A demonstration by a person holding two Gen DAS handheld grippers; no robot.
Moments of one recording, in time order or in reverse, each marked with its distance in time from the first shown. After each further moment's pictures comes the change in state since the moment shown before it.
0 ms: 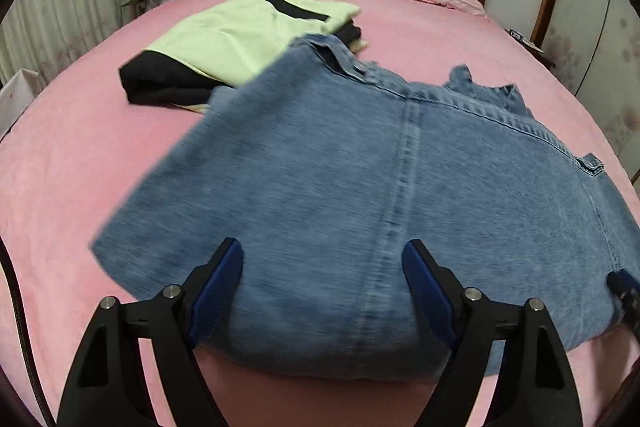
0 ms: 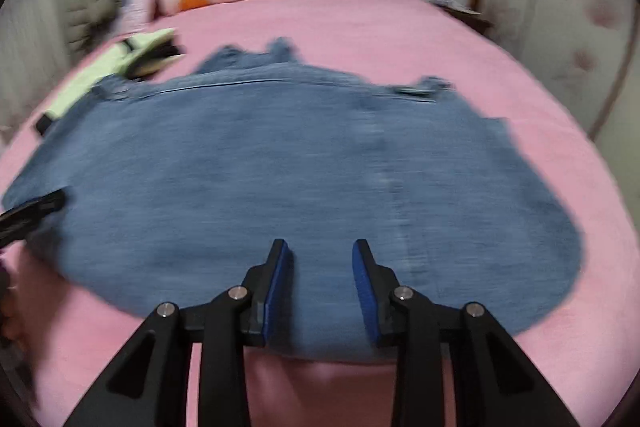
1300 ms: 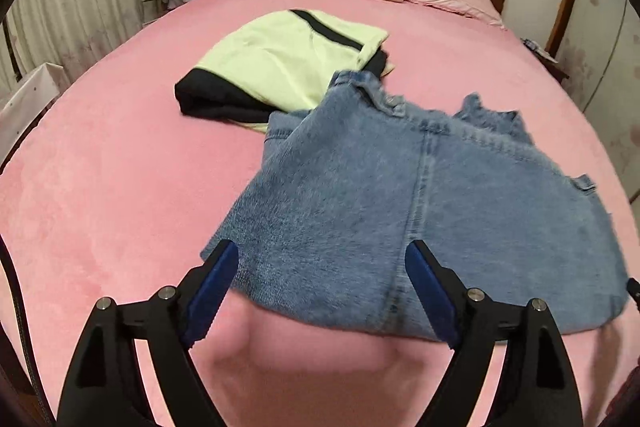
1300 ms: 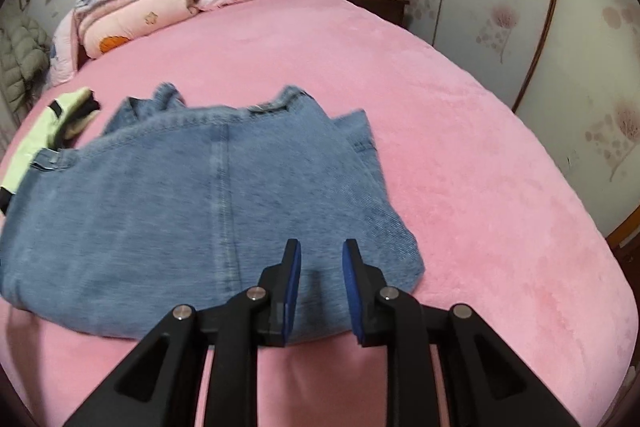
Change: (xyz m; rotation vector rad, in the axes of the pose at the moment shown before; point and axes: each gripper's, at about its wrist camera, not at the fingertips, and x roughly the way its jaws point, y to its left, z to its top) left arm -0.069 0.023 0.026 -0.050 0.036 0.034; right arm -0.043 -0.078 0.010 0.198 0.005 -0.124
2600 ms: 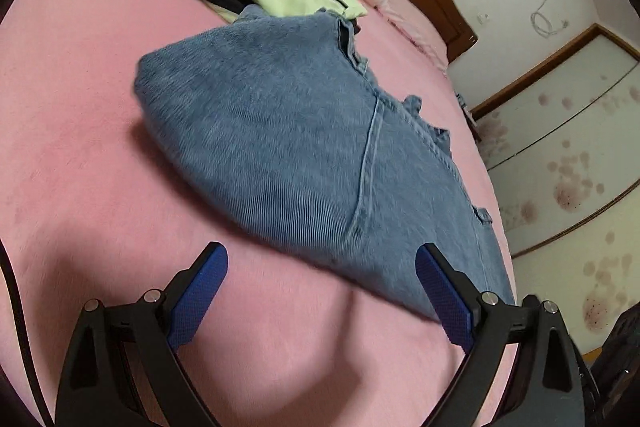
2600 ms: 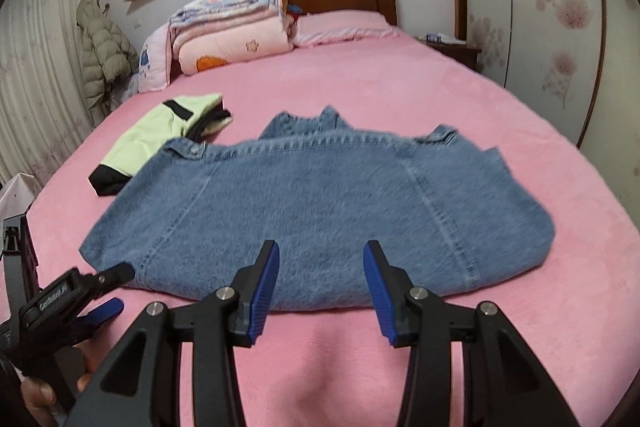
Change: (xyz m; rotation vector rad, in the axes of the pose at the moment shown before) left arm 0.059 0.042 -0.078 -0.358 0.040 -0.502; right arm -0.069 0.135 -0.056 -0.089 -0.155 0.237
